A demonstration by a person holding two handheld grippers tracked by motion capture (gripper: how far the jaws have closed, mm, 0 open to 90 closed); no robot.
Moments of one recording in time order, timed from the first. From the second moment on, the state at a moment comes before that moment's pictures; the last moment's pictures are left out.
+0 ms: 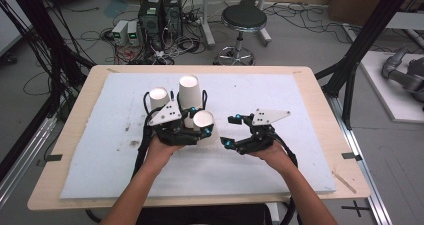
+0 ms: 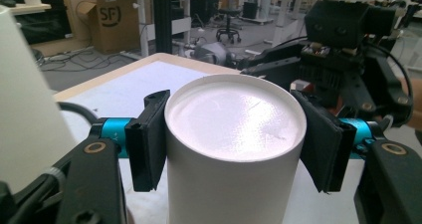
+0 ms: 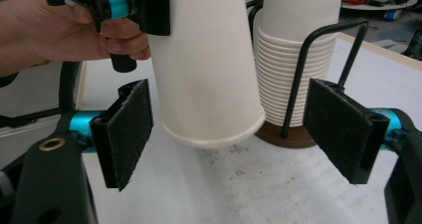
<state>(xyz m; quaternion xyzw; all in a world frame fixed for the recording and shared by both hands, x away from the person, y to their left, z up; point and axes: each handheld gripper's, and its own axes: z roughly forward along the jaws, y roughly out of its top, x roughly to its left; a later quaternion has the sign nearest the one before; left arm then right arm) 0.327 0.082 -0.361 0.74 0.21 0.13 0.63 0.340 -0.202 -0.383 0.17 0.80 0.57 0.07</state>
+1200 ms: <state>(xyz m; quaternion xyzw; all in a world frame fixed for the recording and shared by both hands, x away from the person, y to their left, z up) 0.332 0.071 -0.354 0.76 0.17 0.11 0.62 0.344 -0.185 -0.392 0.13 0.83 0.54 0.07</state>
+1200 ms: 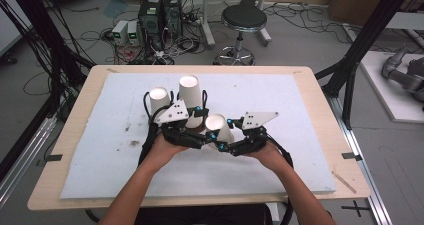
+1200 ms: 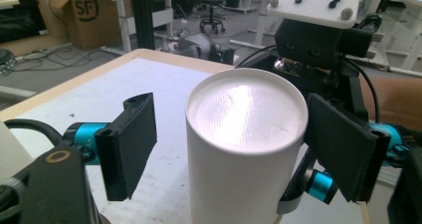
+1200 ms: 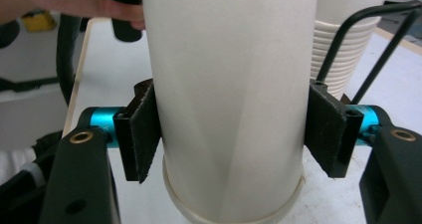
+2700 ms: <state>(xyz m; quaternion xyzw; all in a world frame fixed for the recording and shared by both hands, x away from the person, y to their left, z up) 0.325 0.081 -0.352 0.78 0.13 0.07 0.61 0.341 -0.177 -0.390 0.05 0.85 0.52 0.06</state>
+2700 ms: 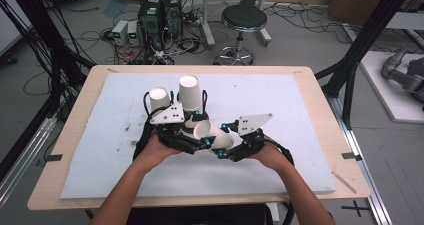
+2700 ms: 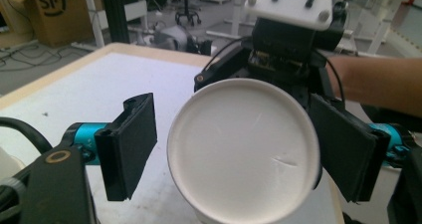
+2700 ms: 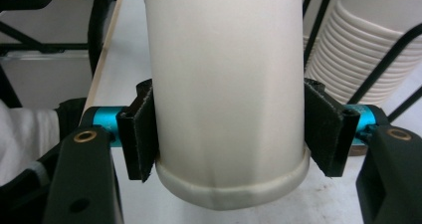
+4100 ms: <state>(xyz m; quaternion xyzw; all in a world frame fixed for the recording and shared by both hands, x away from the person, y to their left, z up) 0.327 0.097 -0.363 0.77 0.12 0.01 0.63 0.341 -0.177 -0.389 0.04 0.85 0.52 0.03</state>
